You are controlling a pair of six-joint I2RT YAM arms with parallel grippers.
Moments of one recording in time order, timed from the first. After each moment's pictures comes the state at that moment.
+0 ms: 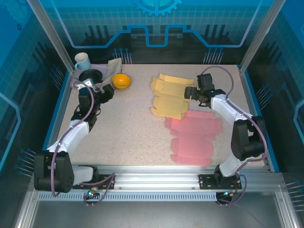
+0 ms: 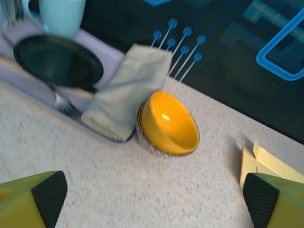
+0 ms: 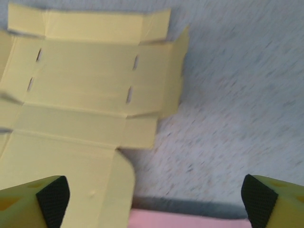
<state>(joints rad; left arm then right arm) -0.01 1.25 0.74 0.10 -0.03 -0.54 0.22 1.65 1.18 -0.42 0.10 0.34</state>
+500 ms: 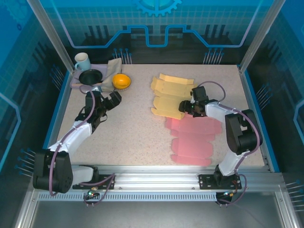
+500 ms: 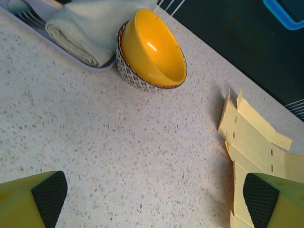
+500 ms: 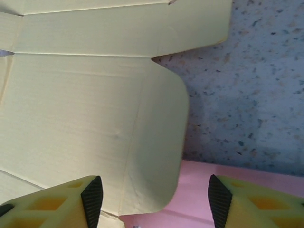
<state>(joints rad) -0.08 1.25 0.72 -0.02 0.05 -0.68 0.24 1.74 0.99 -0.24 -0.15 0.49</state>
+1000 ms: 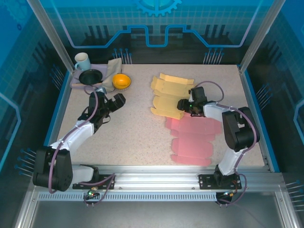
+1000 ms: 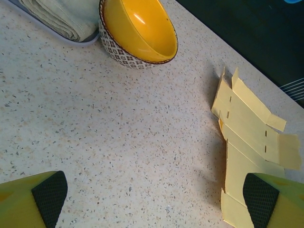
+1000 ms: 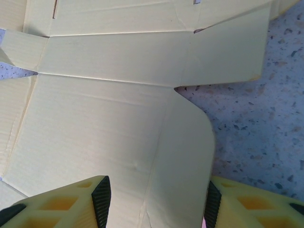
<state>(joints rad) -0.13 1.28 0.72 -0.02 0.08 -0.69 0.25 1.79 0.98 -0.09 -0.18 0.52</state>
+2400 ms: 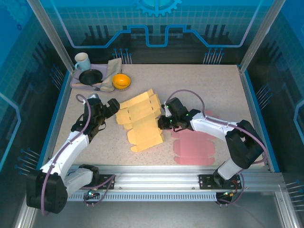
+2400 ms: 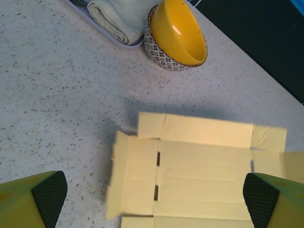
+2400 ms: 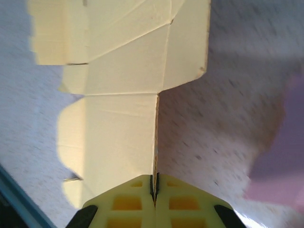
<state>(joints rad) -0.15 1.03 0.66 -0.24 -0.08 -0.75 0.66 1.59 0.93 -0.32 -0.26 0.59</state>
